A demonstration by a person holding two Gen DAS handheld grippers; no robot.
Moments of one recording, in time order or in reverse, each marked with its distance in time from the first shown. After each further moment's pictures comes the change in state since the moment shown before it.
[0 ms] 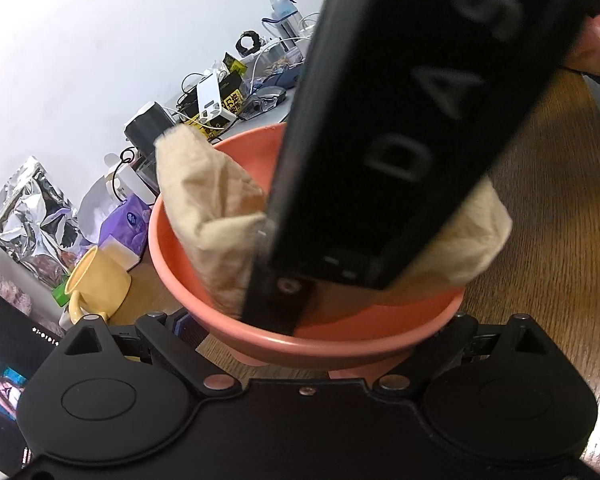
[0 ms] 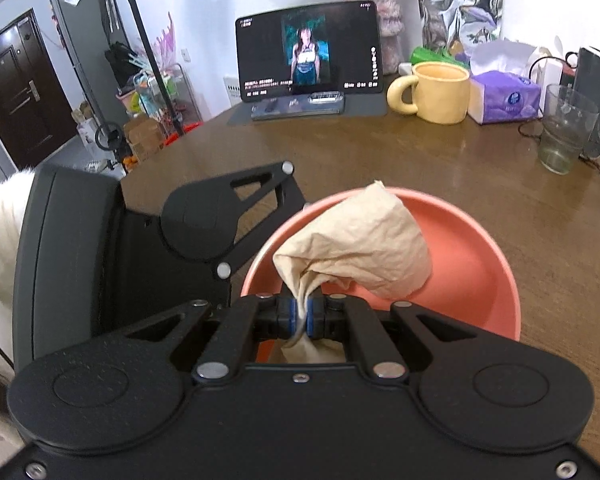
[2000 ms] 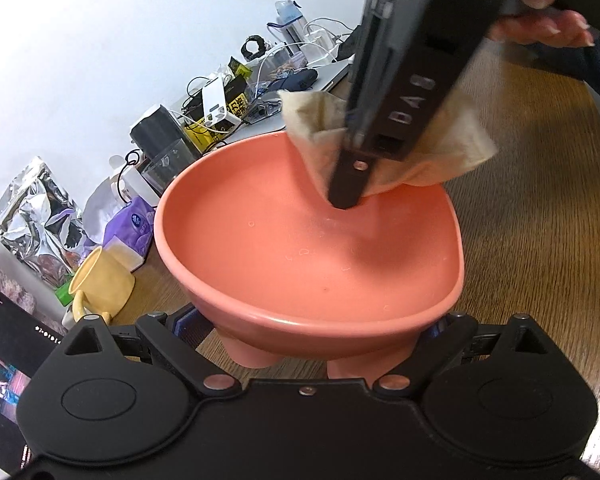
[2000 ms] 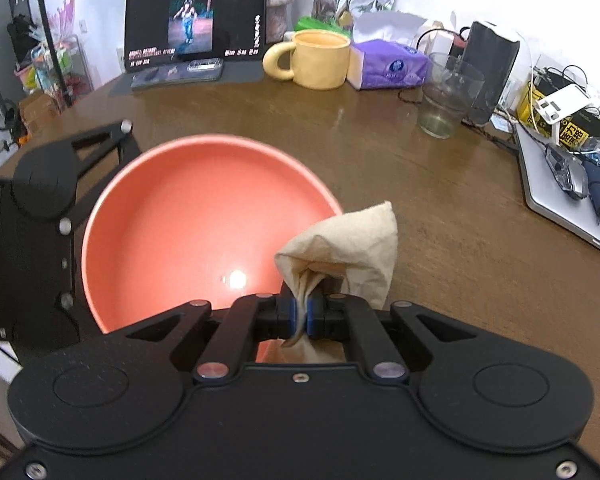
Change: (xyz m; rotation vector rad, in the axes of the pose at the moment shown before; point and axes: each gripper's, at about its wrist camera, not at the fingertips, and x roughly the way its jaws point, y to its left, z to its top) left arm -0.002 -0.006 0.002 -0.009 -0.017 0.009; right arm -0.008 -0.027 -0.017 0.039 0.129 -0.342
